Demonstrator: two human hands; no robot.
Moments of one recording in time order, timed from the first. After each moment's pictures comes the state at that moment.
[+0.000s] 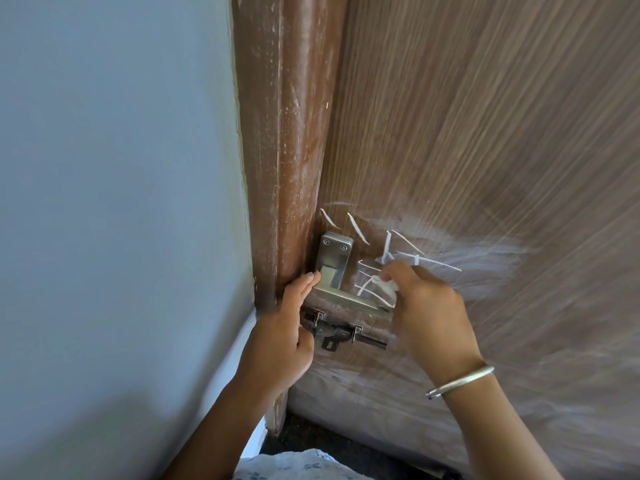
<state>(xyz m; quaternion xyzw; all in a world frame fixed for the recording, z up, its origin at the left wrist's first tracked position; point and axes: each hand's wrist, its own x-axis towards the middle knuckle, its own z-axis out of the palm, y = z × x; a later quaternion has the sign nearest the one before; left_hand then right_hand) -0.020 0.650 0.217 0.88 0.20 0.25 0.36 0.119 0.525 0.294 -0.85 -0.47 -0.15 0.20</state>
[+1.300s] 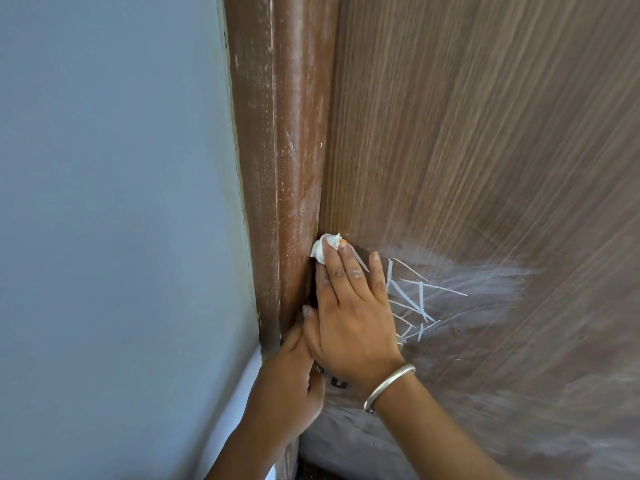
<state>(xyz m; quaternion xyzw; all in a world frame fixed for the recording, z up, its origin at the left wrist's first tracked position) -0.020 0.649 0.209 0.90 0.23 0.23 0.30 0.083 0.596 0.276 -0.81 -0.51 -0.28 0.07</state>
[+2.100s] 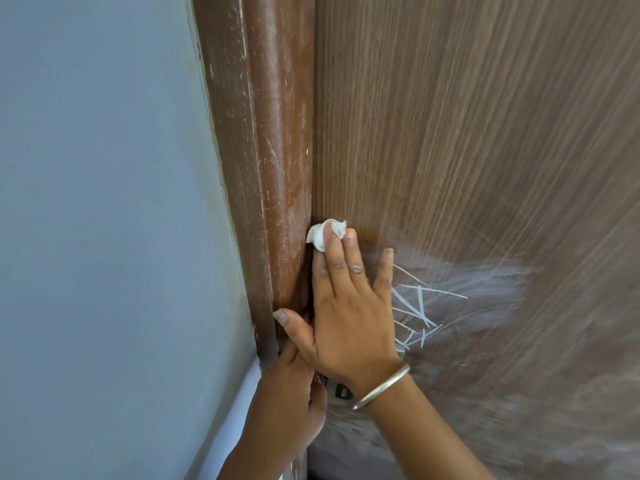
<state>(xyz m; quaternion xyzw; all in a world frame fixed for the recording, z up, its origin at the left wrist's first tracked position) -0.020 0.647 0.216 0.91 0.22 0.25 0.27 0.077 0.601 0.292 -0.83 -0.46 -0.27 0.13</state>
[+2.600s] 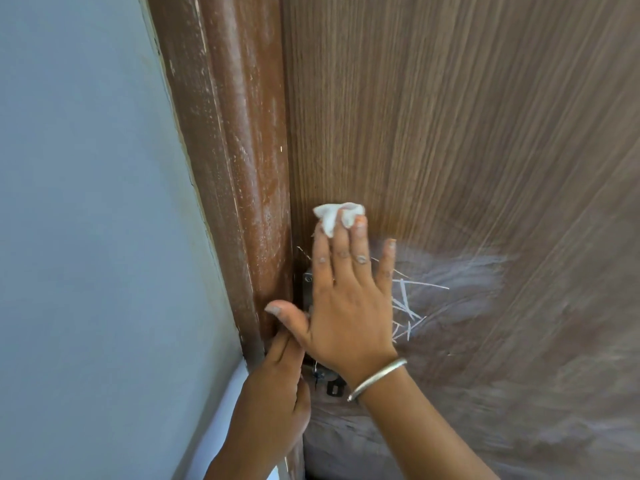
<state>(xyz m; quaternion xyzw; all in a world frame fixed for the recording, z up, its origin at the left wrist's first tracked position) -0.021 0.649 0.218 0.90 0.17 0.27 0.30 0.088 0.595 0.295 -0.84 -0.42 -0.32 0.15</state>
